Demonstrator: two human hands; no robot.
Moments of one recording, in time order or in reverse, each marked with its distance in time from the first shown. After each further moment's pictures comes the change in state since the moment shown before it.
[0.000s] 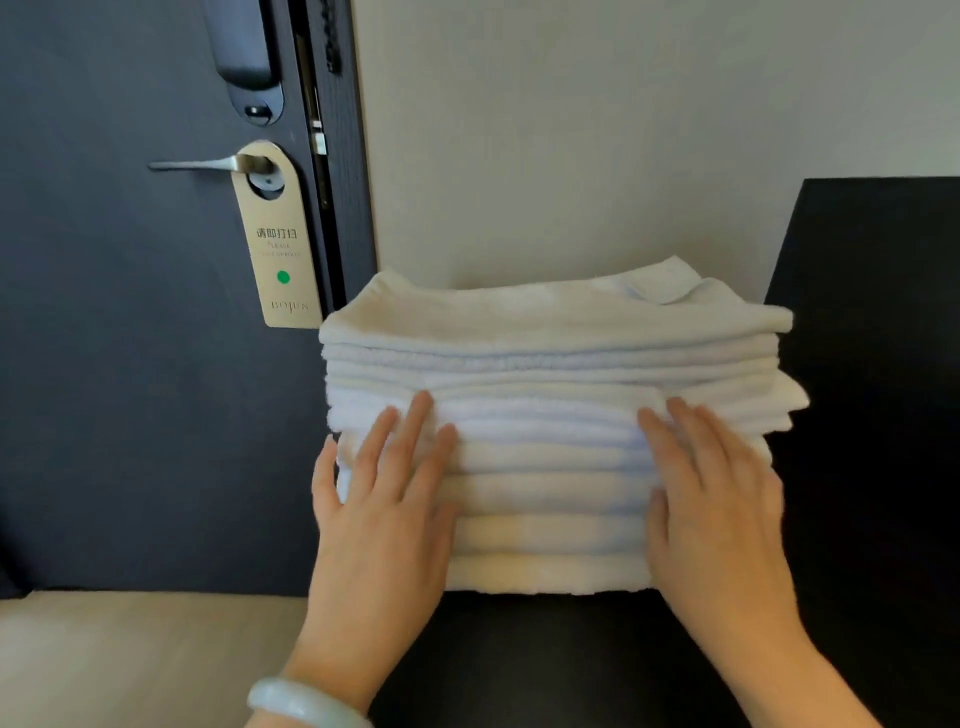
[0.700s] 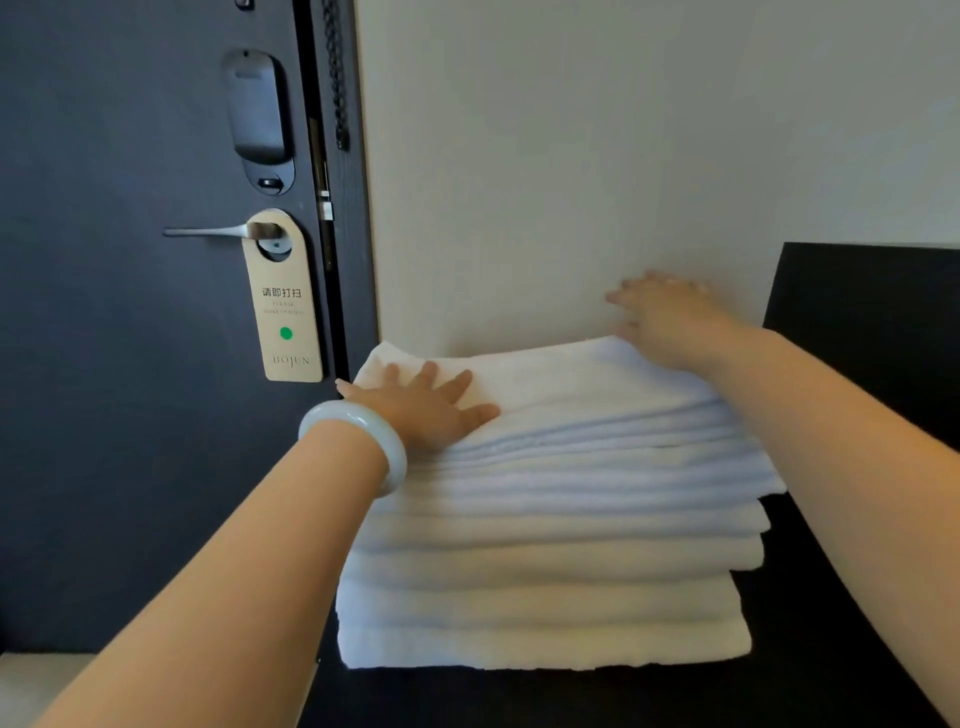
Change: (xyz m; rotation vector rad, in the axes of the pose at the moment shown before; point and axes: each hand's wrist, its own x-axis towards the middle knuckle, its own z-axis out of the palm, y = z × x) left_hand 0.187 -0.026 0.002 0.201 -0.864 -0.142; right_hand 0.249 0.011 -0.030 -0.239 -0.397 -0.159
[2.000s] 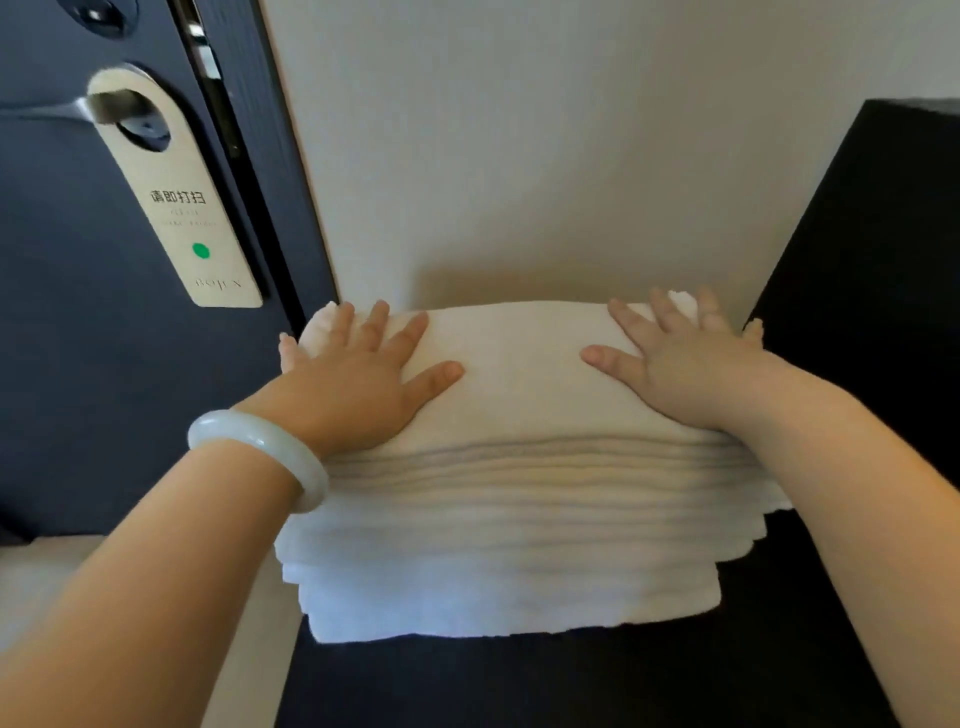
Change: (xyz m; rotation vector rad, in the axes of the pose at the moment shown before) left_hand 0.020 -0.004 -0.008 -0.063 -0.077 0.060; right_hand -0.022 0.008 0.052 0.104 -0.490 0.101
